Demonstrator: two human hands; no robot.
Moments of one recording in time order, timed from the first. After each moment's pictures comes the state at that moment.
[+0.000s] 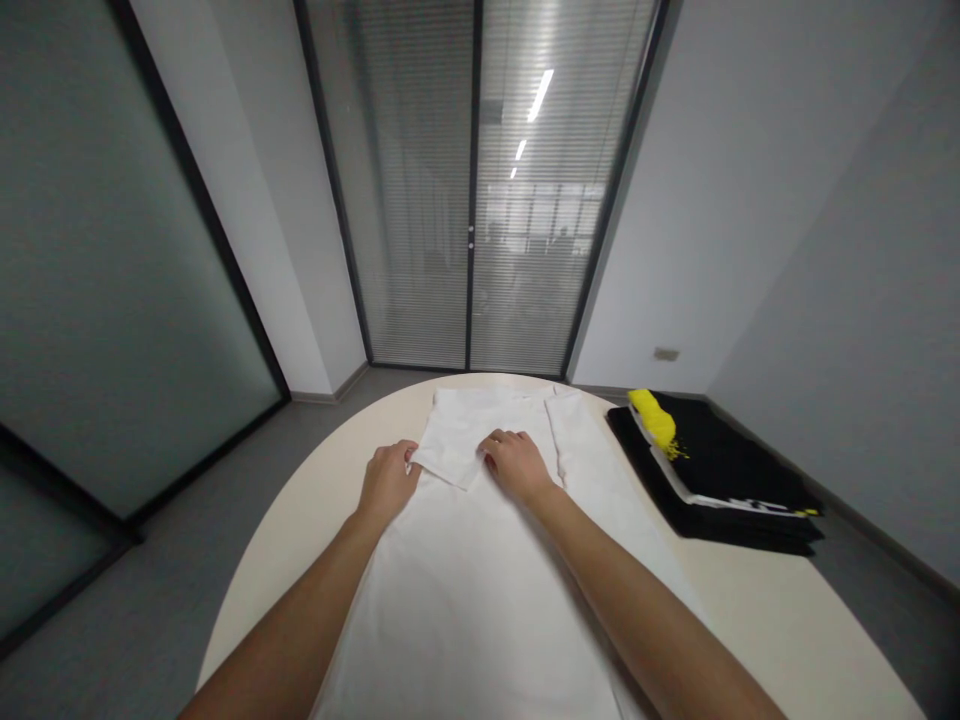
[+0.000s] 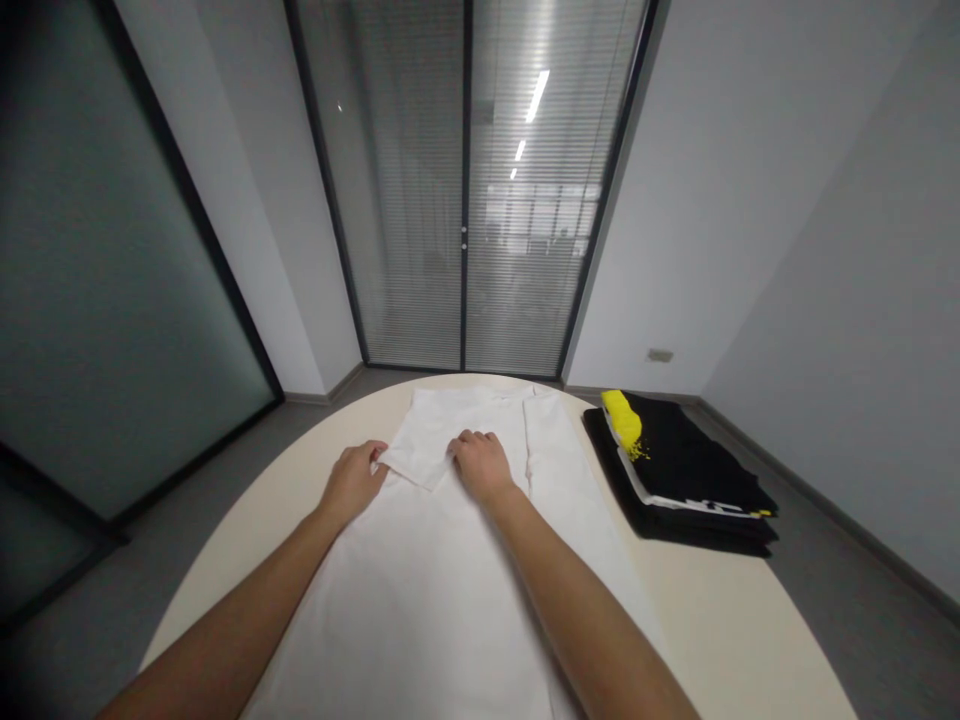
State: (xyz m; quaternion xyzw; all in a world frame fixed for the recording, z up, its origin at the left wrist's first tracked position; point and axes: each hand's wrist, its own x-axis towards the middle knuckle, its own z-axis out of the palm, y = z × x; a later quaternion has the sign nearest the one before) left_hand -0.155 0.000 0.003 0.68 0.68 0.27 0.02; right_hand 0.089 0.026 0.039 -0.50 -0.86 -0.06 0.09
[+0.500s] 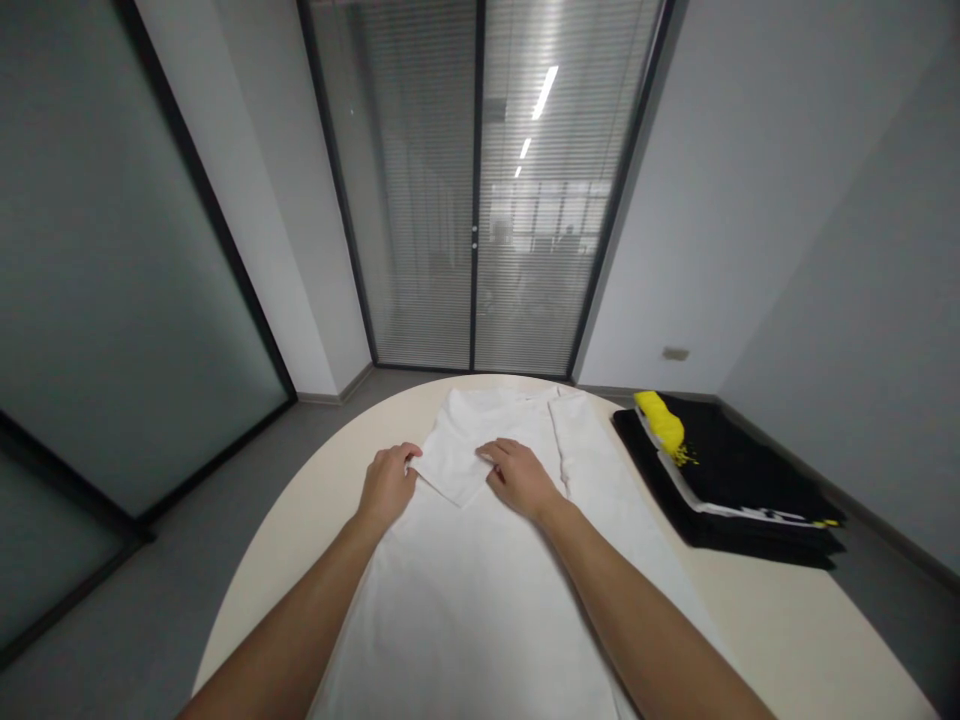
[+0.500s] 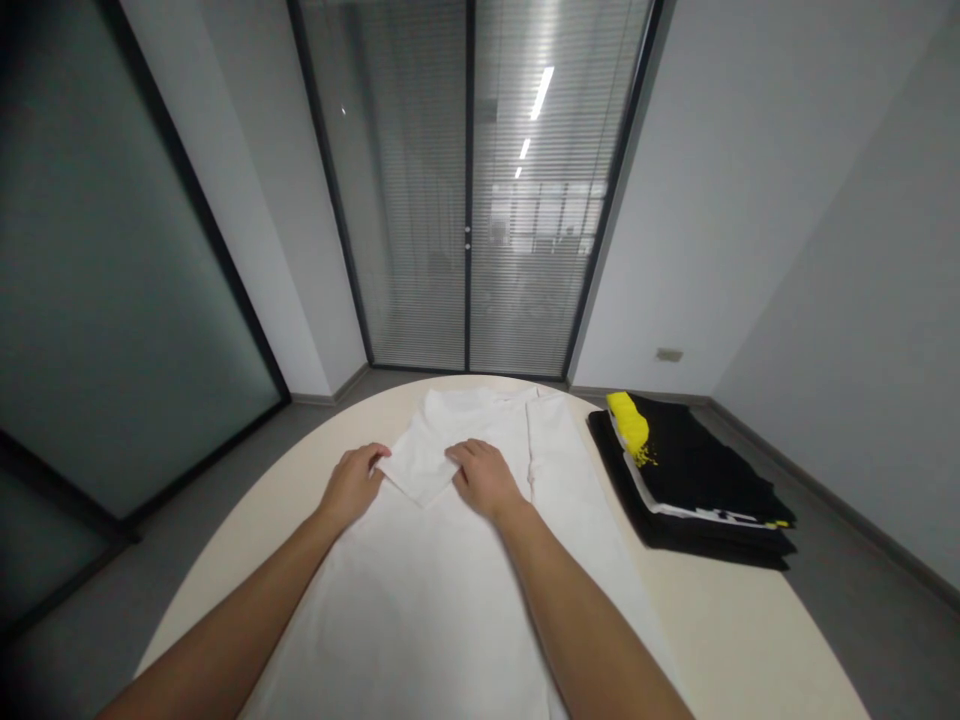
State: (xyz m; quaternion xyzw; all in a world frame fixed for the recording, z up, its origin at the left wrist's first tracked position) left_hand -0.155 -0.001 0.004 0.69 0.67 0.28 0.04; right_hand 0.104 0.022 0.022 -0.44 -0.87 0.05 0.19
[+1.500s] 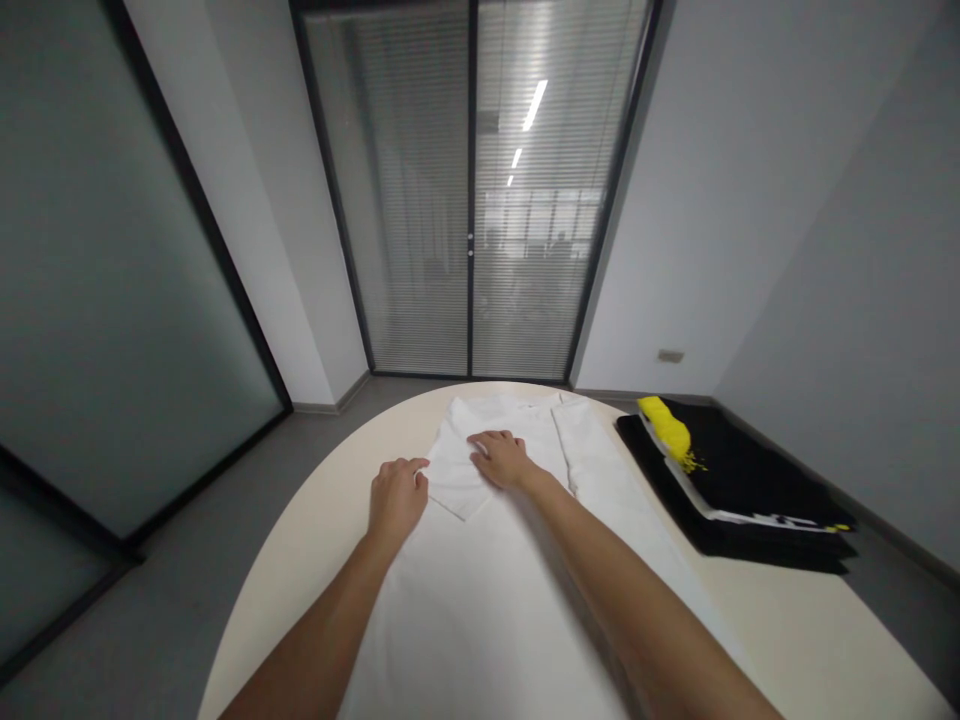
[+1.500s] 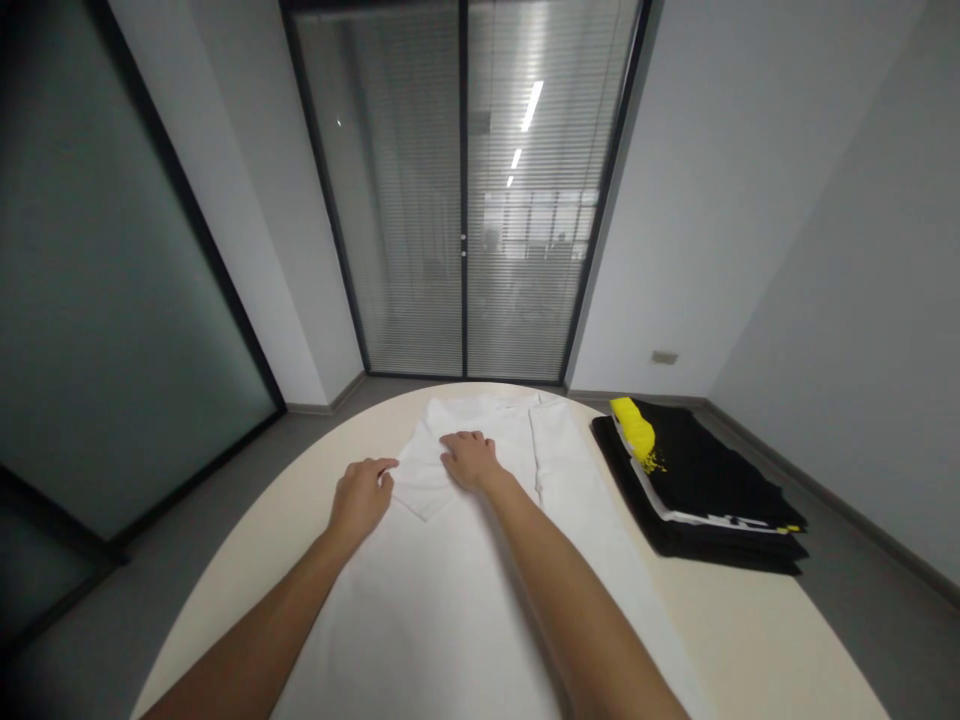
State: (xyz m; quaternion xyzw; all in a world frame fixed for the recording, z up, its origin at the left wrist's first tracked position) left_hand -0.148 0.002 0.003 0.68 0.69 0.24 -0.02; right_hand 0.064 0.076 0.029 -0.54 -0.82 0.11 0.11
